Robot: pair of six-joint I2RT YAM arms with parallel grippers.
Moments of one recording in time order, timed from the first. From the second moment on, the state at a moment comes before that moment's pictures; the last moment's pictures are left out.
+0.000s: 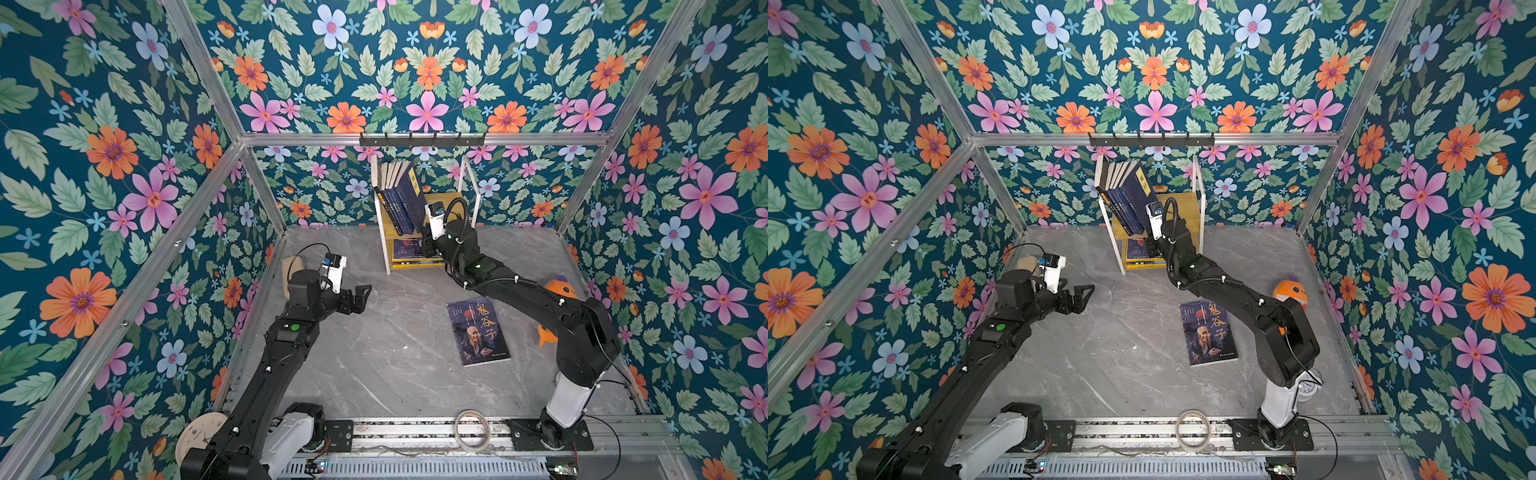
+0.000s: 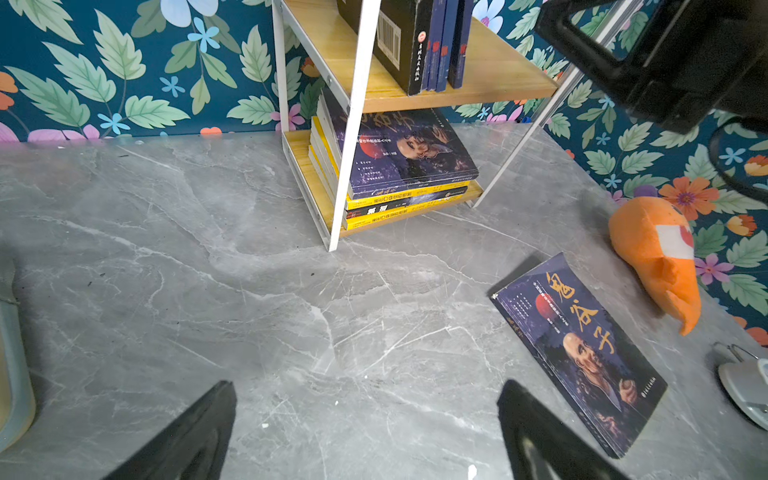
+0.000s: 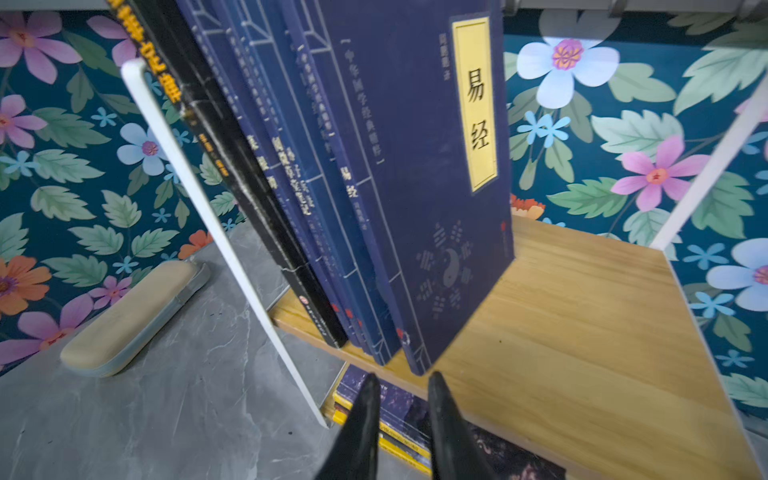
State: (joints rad) left arm -0.19 0.97 0.75 -0.24 0.35 -0.08; right arm 0.61 1.79 1.45 0.16 0.17 0.01
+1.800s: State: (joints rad) left arm -0.16 0.99 0.76 -0.24 0.35 -0.11; right arm 0.48 2.19 2.16 -0.33 0.02 0.03
